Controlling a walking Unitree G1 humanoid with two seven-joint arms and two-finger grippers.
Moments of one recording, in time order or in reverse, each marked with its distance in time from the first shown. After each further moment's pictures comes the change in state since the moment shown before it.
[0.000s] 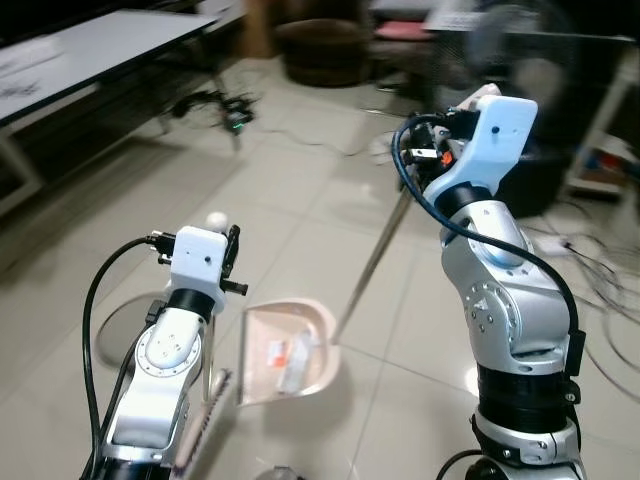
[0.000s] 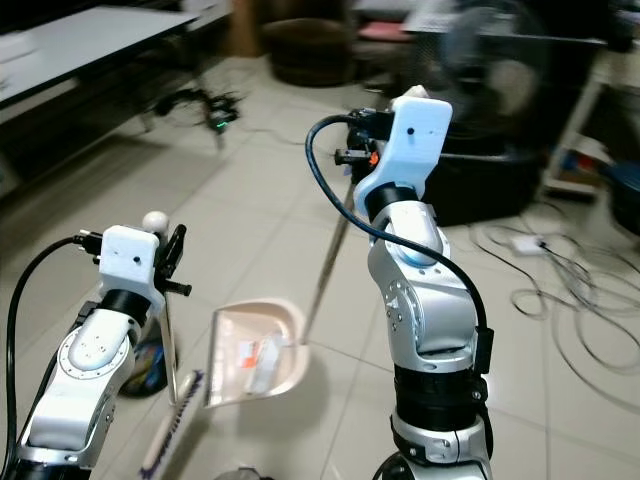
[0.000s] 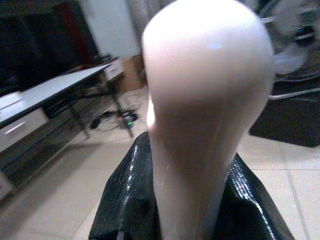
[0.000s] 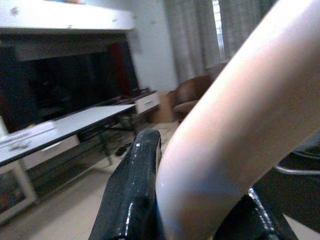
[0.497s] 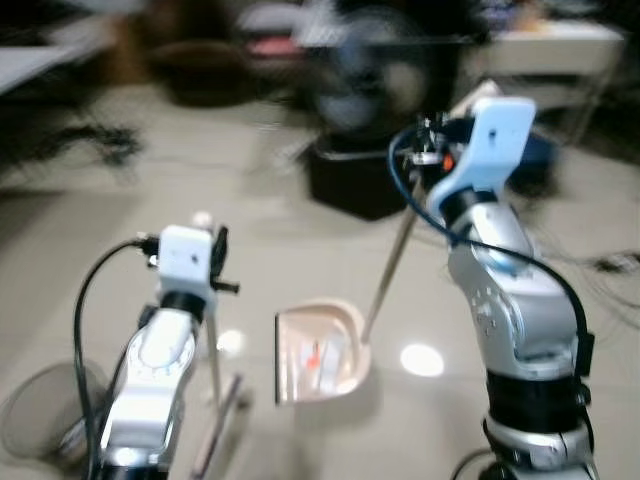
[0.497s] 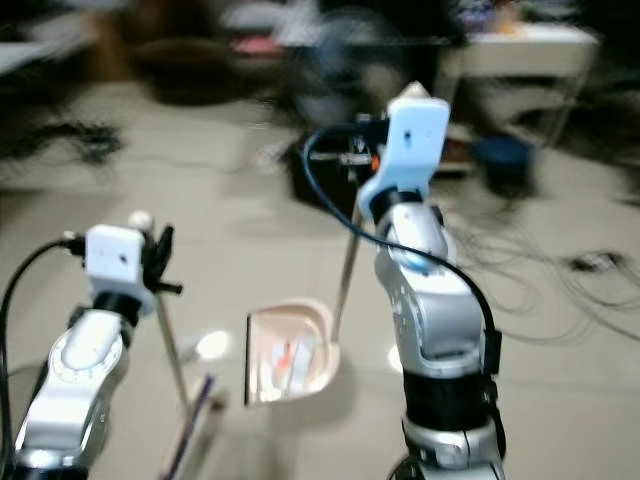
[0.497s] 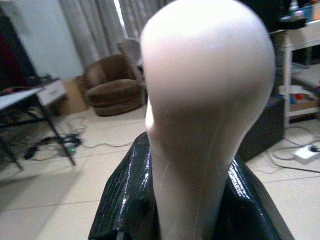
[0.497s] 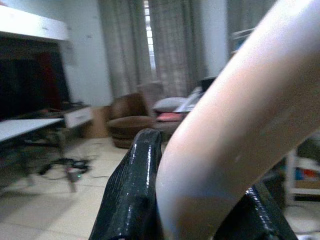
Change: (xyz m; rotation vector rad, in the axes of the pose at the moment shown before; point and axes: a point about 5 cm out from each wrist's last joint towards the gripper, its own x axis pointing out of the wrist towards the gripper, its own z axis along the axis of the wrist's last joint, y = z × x) left arm -0.002 0.004 0.000 -0.050 0.008 0.047; right arm -0.002 -0.004 0.001 -0.079 -0.002 0.017
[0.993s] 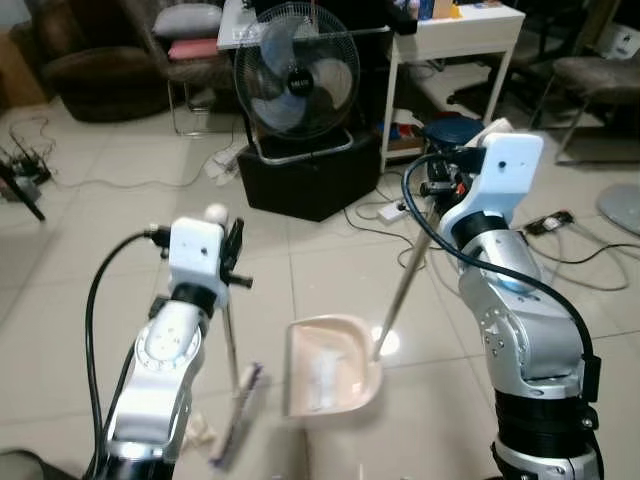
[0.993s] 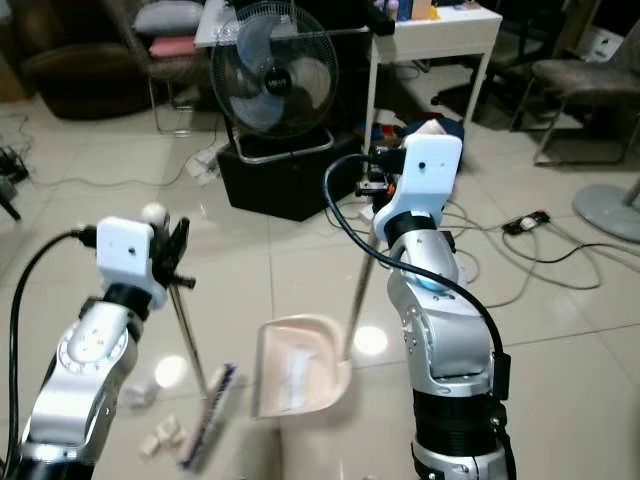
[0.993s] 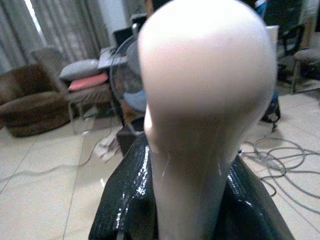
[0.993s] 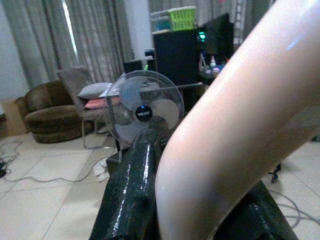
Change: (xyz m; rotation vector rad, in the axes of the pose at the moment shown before) left arm 0.002 -0.006 0.003 -0.046 -0.001 -0.049; right arm -0.014 -0.016 -0.023 -0.028 0.069 -0.066
